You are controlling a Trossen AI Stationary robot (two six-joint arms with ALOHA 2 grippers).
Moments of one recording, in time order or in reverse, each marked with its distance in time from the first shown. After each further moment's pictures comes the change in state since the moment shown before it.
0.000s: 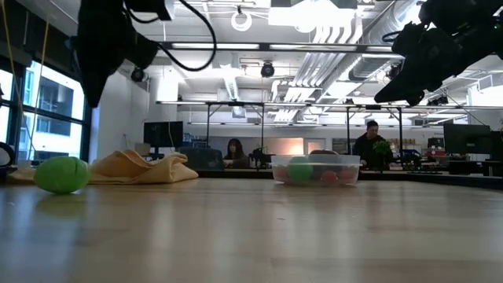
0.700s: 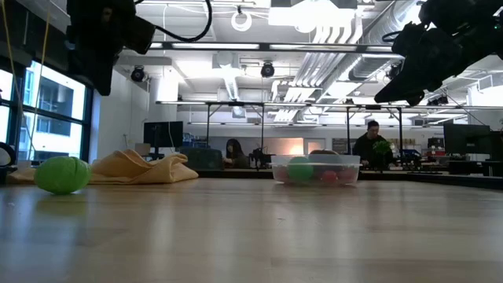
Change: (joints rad) left arm -0.053 -0.165 -0.087 0.196 0.029 -0.064; right arm 0.000 0.000 0.000 0.000 0.000 0.000
